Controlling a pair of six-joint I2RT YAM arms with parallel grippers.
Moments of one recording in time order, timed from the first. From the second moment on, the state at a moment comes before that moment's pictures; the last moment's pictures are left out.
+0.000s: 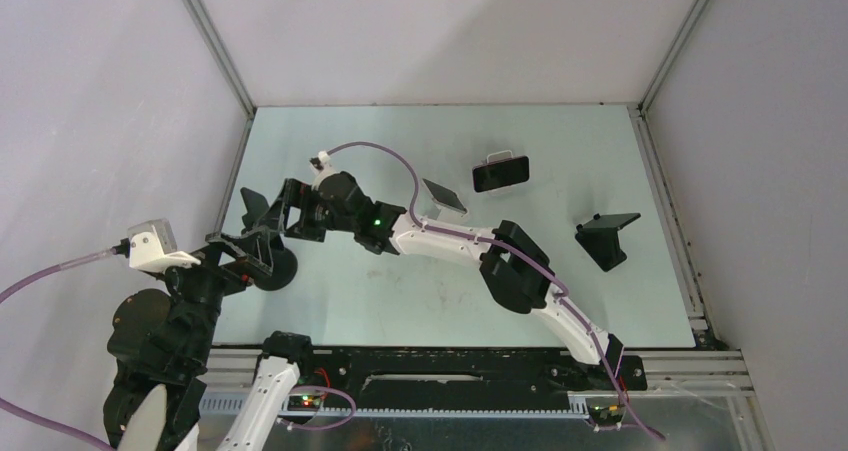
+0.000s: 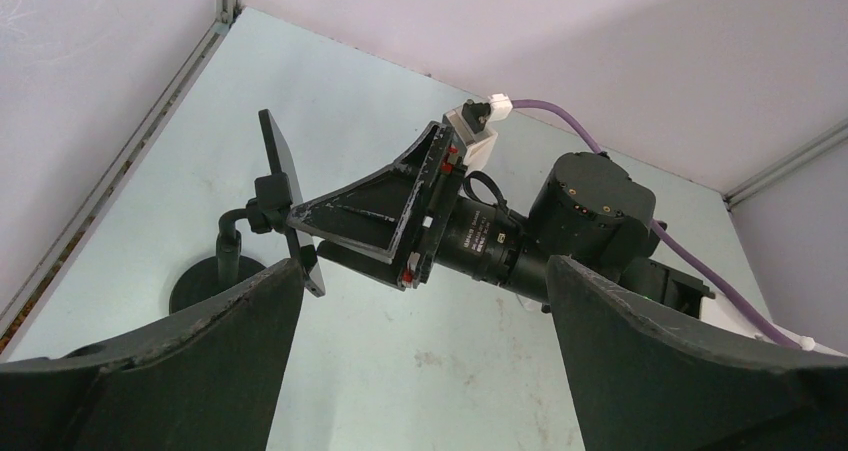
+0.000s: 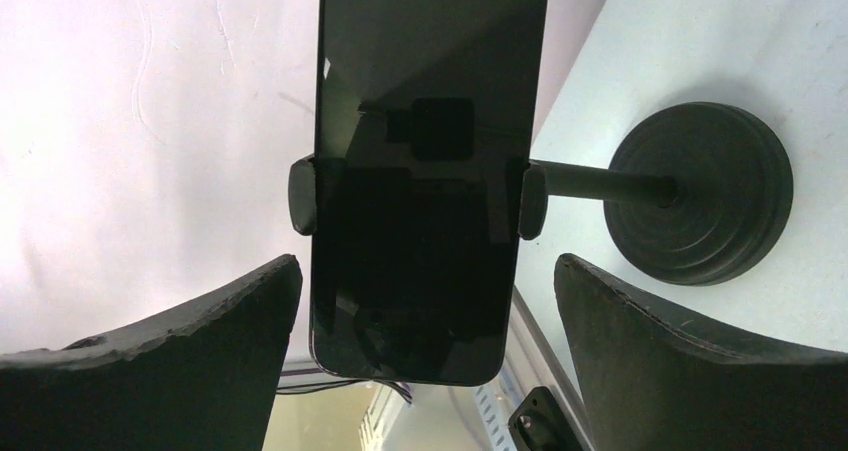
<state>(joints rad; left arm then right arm) -0.16 0.39 1.30 -1.01 -0.21 -0.39 1.13 2.36 2.03 0.14 -0.20 1.16</state>
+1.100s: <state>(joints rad) -0.16 0.39 1.30 -1.01 -0.21 -0.39 1.13 2.42 2.12 0.10 -0.20 1.16</state>
